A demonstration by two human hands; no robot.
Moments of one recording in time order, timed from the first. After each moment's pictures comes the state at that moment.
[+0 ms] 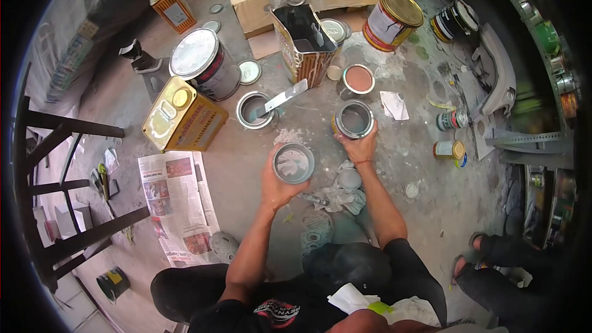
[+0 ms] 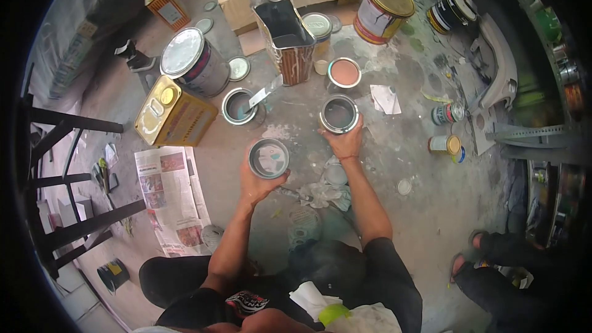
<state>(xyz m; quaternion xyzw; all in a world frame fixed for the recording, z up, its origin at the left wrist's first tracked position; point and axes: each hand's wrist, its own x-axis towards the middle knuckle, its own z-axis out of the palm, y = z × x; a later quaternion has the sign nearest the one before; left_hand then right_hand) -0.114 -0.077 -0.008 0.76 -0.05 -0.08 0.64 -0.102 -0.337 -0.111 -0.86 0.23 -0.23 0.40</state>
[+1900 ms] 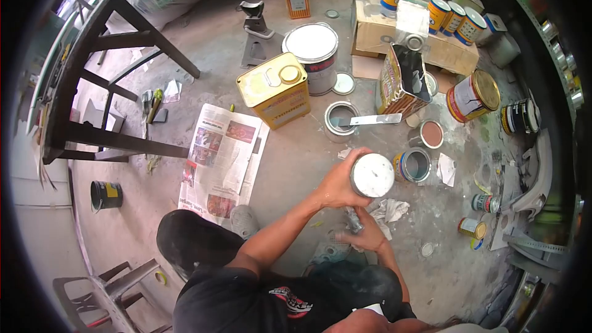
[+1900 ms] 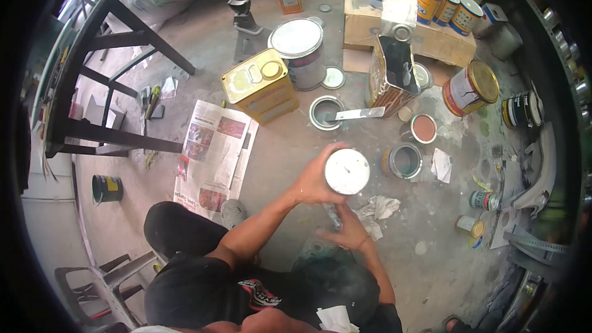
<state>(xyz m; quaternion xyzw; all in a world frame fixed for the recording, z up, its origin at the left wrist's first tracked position) -0.102 -0.060 0.048 0.74 -0.11 -0.10 0.66 -0.195 -0.253 -0.013 -0.80 -0.21 0.28 0.50</state>
